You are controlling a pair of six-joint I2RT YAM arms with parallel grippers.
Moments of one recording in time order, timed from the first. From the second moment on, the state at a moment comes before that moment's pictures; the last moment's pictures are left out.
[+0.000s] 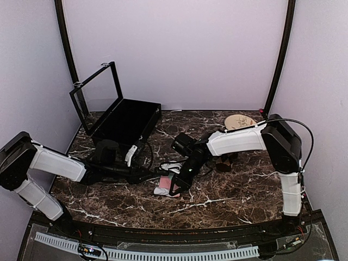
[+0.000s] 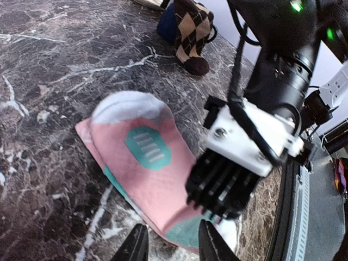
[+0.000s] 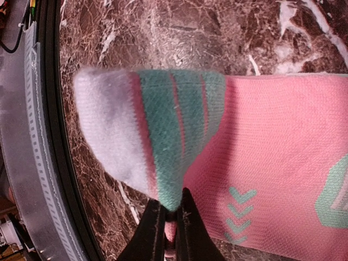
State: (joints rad) left arm -0.67 1.49 0.52 0.43 0.51 -0.29; right arm 0.95 2.09 1.45 -0.65 -0.64 -0.22
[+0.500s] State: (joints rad) left arm -0.76 1.34 0.35 0.53 0.50 -0.28; right arm 0.94 2.11 1.47 -0.65 -0.66 -0.21
